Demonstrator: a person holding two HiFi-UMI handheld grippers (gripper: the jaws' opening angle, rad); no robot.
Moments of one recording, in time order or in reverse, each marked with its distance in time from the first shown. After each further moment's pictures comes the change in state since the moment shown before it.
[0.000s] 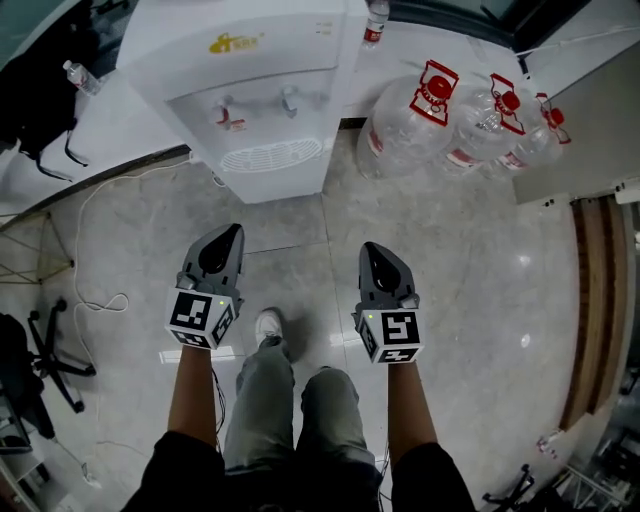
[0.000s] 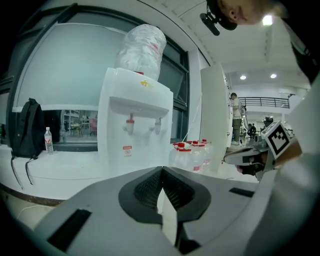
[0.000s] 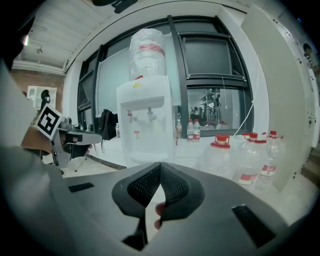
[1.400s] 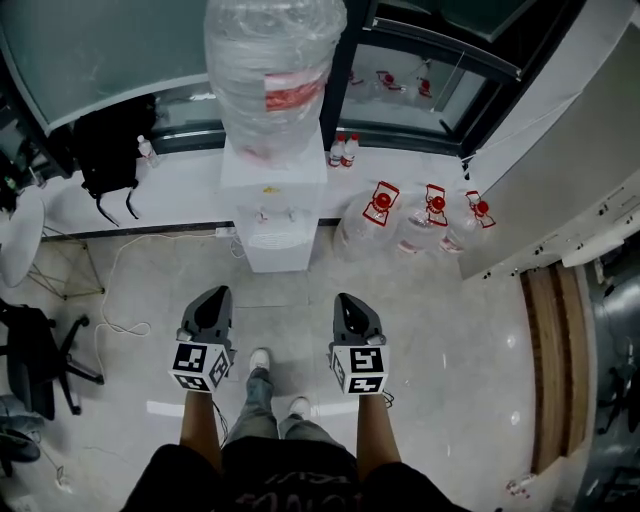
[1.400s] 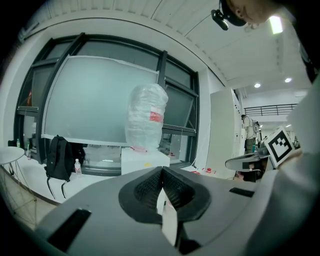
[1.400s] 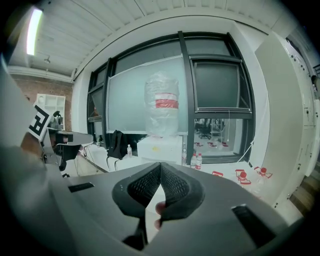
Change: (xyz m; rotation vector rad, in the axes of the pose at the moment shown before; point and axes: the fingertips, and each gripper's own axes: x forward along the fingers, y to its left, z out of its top) left arm -0.245 -0.070 0.295 -0.081 -0.109 0.187; right arm -0.228 0.070 0.286 -0.079 -0.041 0.041
